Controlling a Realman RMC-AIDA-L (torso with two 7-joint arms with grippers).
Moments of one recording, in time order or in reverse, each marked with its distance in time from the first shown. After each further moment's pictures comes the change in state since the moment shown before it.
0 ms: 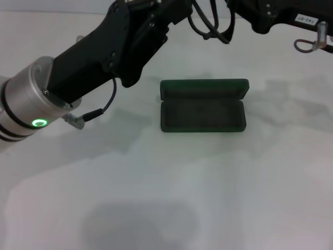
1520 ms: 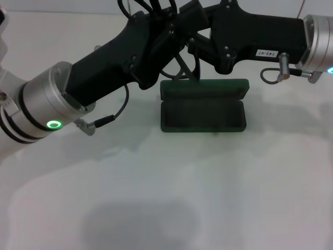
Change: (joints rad) left arm -0.021 -0.005 0.035 -0.050 0.000 -0.058 -0.038; right arm 0.025 0.008 -0.219 0.012 0.052 0.038 0.004
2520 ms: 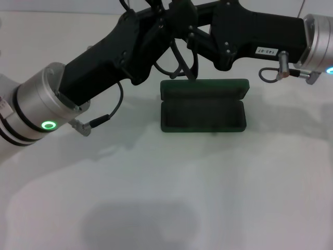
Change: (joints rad) left arm 0.019 -0.001 0.001 -0.001 -0.033 0.001 -0.011; right arm -0.008 0.000 -0.037 0.012 0.067 0.008 -0.003
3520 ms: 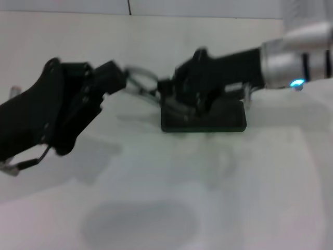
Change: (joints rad) left arm 0.313 0.067 0.011 0.325 0.081 0.081 0.029; right arm 0.073 -0.002 -0.140 -0.131 -0.429 0.266 0.196
